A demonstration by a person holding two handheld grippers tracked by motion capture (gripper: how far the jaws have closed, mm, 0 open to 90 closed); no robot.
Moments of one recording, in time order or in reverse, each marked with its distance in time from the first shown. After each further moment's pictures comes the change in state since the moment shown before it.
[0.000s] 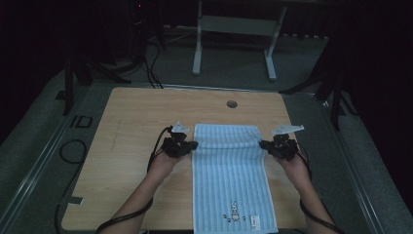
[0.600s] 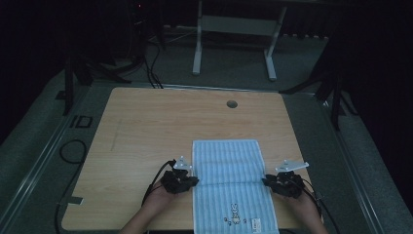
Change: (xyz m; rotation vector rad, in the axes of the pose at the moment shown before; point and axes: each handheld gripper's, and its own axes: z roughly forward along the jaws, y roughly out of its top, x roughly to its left) left arm -0.046 -0.076 0.002 0.151 -0.085 0.064; right arm 0.044 -0.092 -0.020 0.095 0.057 0.009
